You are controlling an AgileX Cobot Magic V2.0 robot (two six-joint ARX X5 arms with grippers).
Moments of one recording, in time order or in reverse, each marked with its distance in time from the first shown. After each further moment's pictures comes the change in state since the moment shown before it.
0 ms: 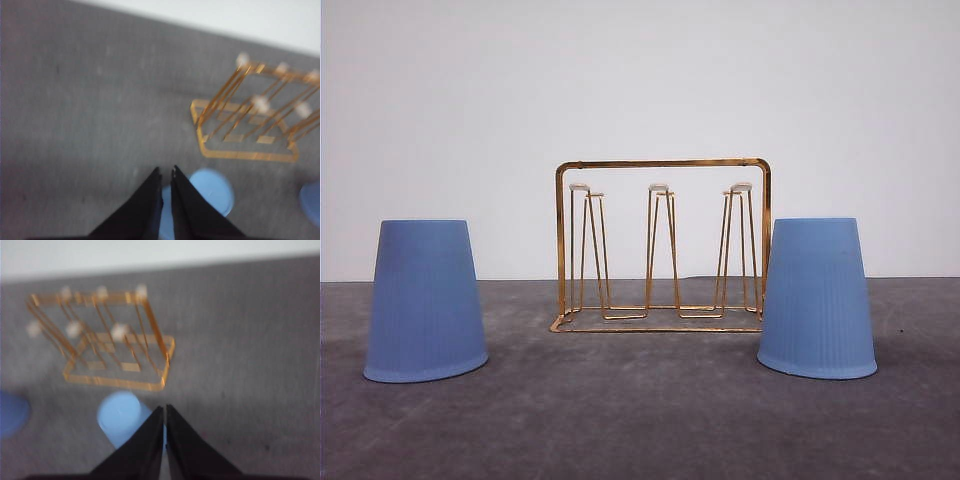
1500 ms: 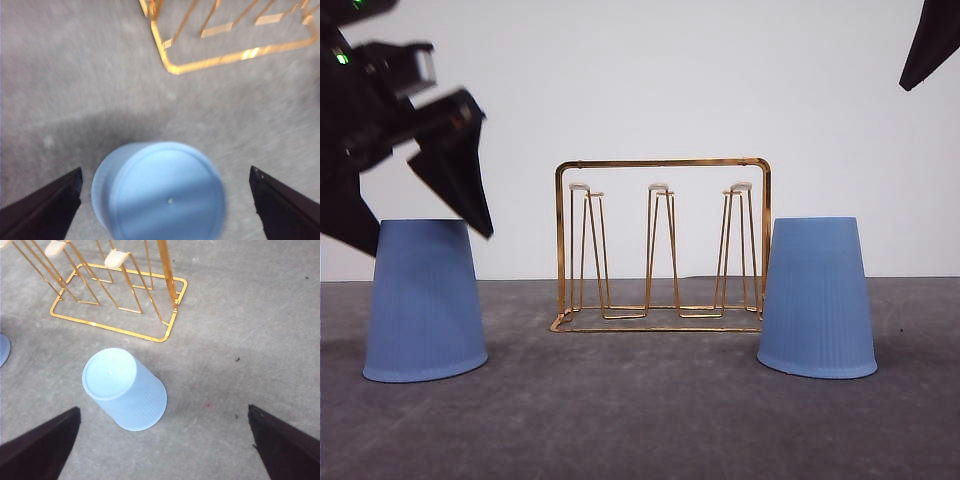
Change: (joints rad) left_arx -0.357 0.575 -0.001 0.190 -0.103 0.062; right_arx 0.066 0.182 -0.005 -0.011 0.003 -0.107
